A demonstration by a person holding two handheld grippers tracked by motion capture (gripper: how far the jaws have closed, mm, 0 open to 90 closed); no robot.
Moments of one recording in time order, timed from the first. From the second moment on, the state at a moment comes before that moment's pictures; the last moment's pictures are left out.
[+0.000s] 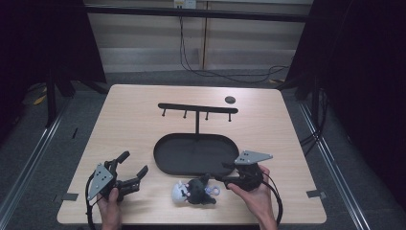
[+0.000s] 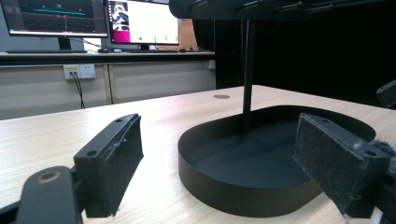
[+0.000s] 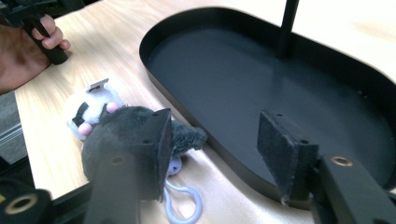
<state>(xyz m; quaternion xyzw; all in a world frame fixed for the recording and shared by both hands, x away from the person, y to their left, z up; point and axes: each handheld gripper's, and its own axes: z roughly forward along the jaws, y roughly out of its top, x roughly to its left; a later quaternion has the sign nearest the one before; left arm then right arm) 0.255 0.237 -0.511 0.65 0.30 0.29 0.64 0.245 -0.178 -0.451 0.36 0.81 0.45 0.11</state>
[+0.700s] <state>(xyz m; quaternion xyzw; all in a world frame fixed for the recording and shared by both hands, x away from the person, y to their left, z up) 0.255 0.237 -0.511 0.65 0.30 0.29 0.64 0.271 -0.148 -0.447 0.30 0.91 0.30 -0.02</state>
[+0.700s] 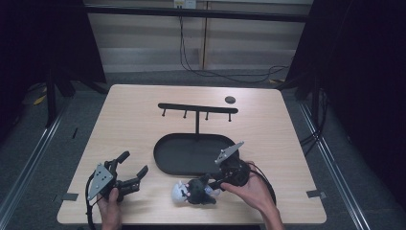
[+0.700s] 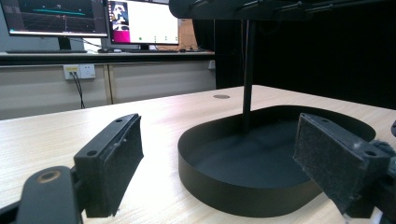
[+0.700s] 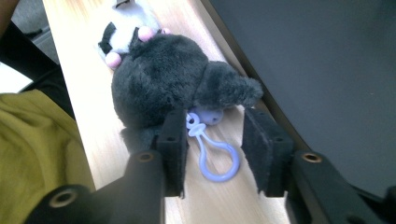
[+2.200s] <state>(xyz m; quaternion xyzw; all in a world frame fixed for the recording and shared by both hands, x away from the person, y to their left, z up) 0.255 0.237 -0.511 0.65 0.30 0.29 0.64 0.305 -0.113 -0.469 0.22 0.96 0.14 -0.13</state>
